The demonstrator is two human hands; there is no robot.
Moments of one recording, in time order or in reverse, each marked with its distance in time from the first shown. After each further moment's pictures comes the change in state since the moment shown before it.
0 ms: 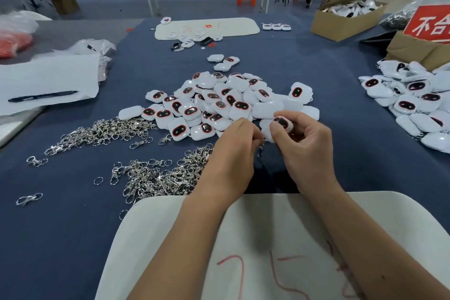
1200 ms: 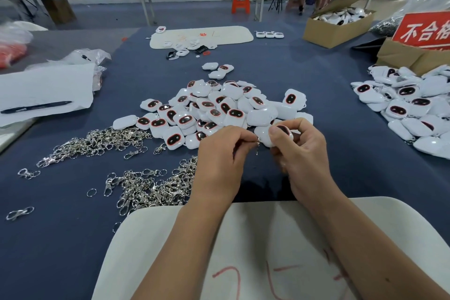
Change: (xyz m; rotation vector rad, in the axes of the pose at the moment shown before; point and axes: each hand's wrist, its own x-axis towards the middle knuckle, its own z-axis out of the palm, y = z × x) left_hand 0.003 0.000 -0.002 -0.160 0.247 -0.032; right_hand -0.001 -0.019 -0.003 0.424 -0.048 0.292
